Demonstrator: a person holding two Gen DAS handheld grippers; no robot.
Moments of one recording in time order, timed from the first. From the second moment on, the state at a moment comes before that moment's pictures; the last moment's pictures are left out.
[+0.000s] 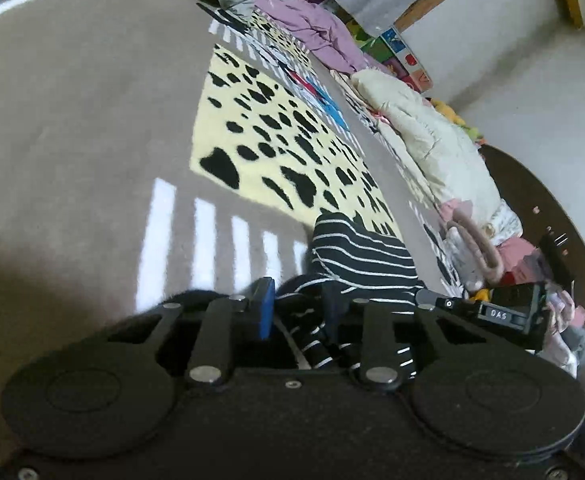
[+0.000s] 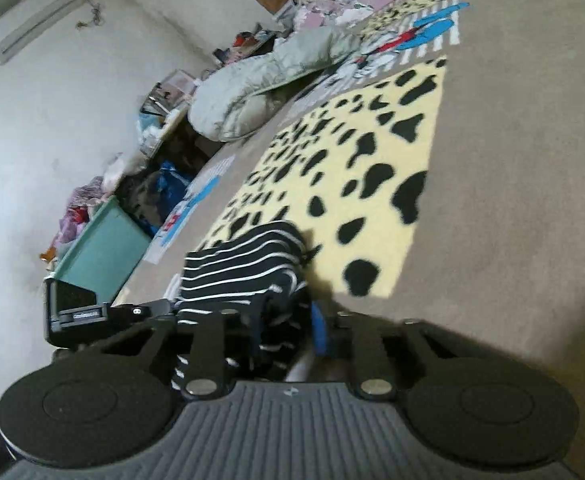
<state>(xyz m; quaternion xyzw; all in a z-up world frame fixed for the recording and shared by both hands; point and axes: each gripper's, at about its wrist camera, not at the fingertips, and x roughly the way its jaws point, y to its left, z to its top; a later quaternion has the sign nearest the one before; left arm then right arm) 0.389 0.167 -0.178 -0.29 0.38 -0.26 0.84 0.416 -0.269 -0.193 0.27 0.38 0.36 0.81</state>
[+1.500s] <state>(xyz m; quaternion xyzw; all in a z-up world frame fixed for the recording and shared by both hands) 0.308 0.125 -0.058 -0.10 0.30 -0.34 0.89 0.361 -0.261 -0.089 0.16 0.29 0.45 0.83</state>
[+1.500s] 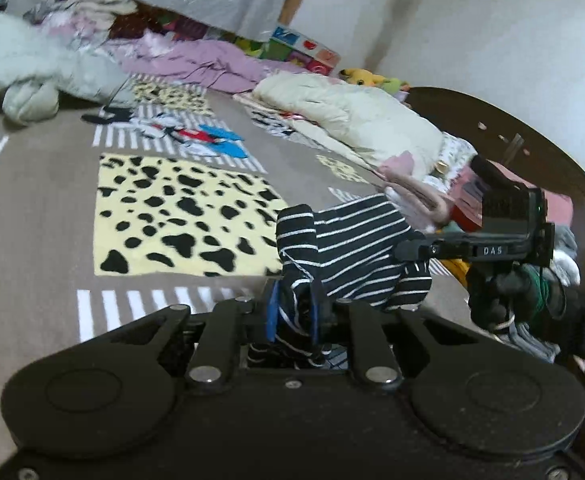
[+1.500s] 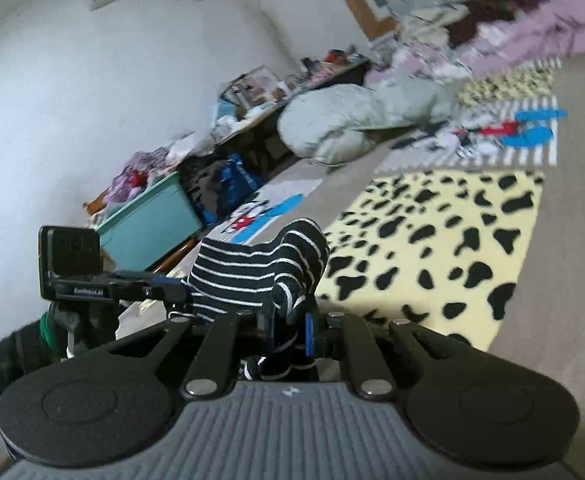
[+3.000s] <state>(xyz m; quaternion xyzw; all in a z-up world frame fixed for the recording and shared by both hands) 0.036 0.063 -0.051 0.17 0.20 -0.32 0.91 0.026 -0.267 -0.072 -0.25 0.22 0.40 0.85</state>
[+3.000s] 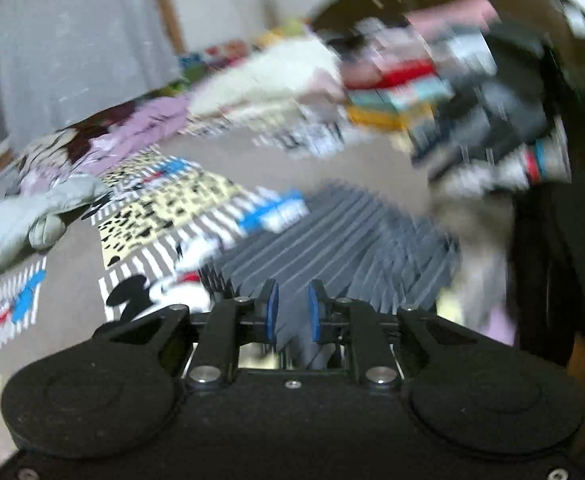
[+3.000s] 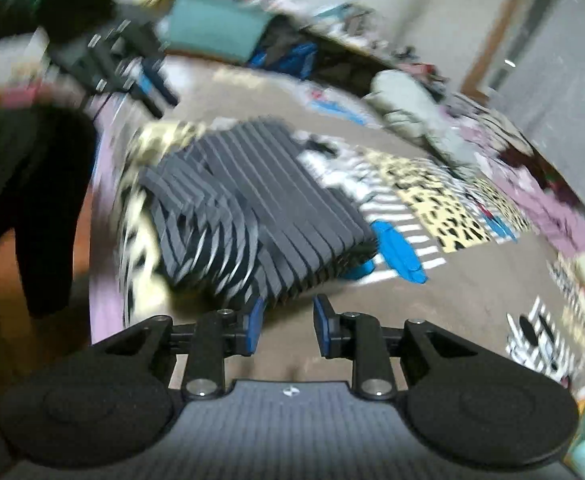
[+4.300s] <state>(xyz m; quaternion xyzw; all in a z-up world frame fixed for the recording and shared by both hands) 0.138 0.000 -0.111 0.12 0.26 -0.19 0.94 0.159 -0.209 -0.128 -0.04 0.27 0.31 0.91</state>
